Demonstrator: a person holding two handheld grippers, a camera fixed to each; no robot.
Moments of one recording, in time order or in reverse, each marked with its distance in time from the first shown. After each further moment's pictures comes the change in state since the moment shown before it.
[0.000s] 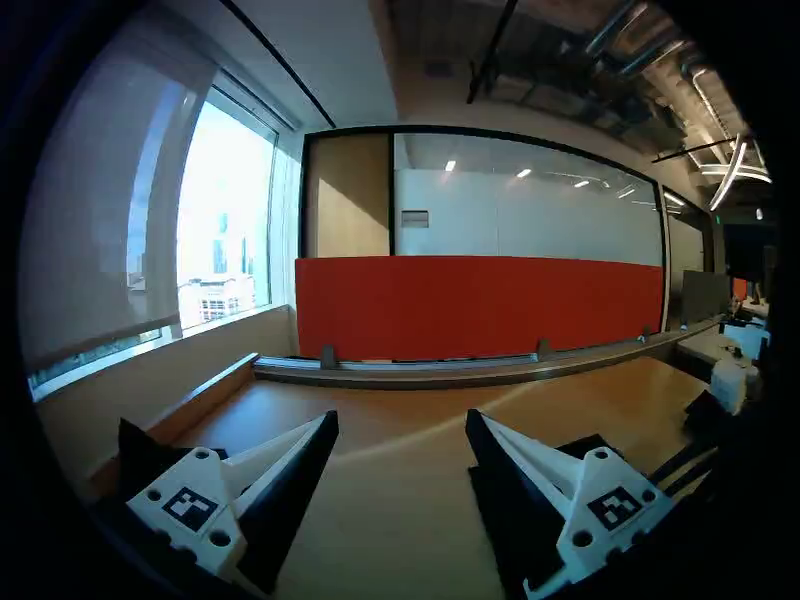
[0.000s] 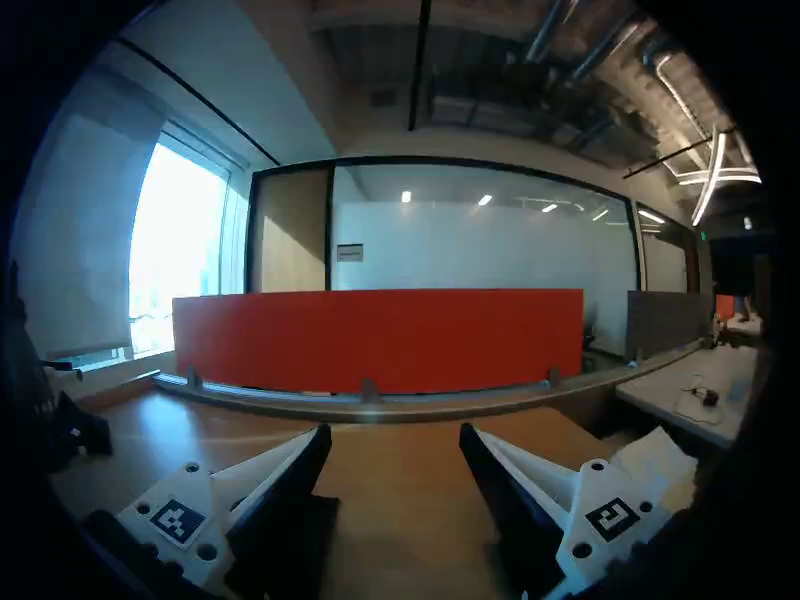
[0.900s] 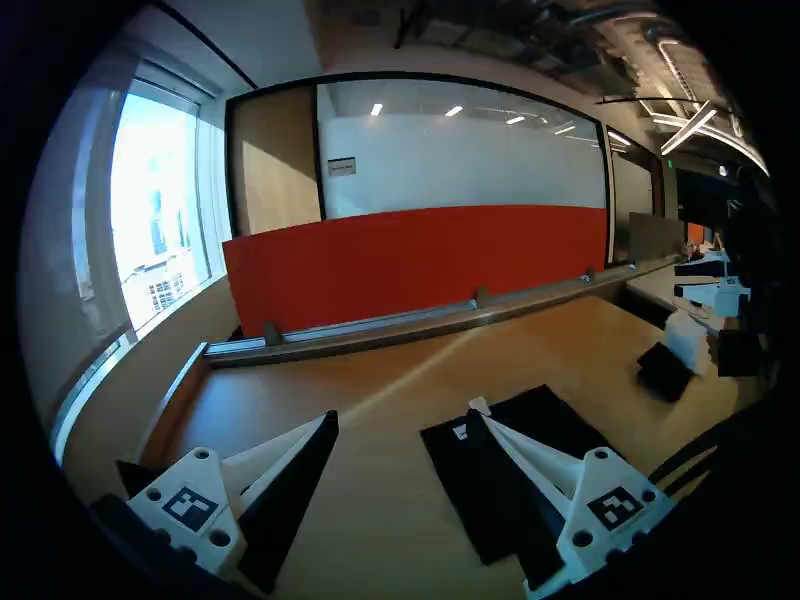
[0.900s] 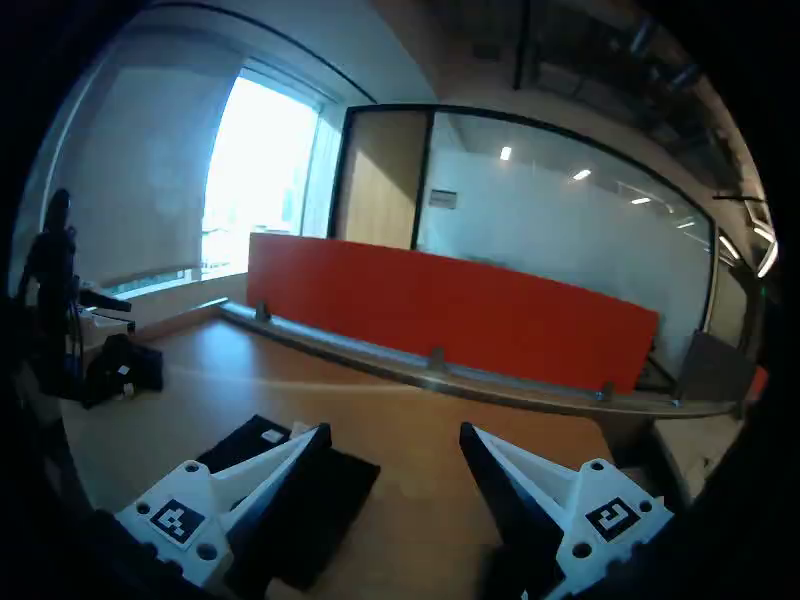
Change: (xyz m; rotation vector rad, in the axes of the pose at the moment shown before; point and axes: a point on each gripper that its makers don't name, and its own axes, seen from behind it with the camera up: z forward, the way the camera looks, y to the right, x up) left arm 0.005 0.049 -0.009 -0.230 -0.231 0.137; right arm 0.005 -0.049 -0.009 0.317 -0.246 -0.207
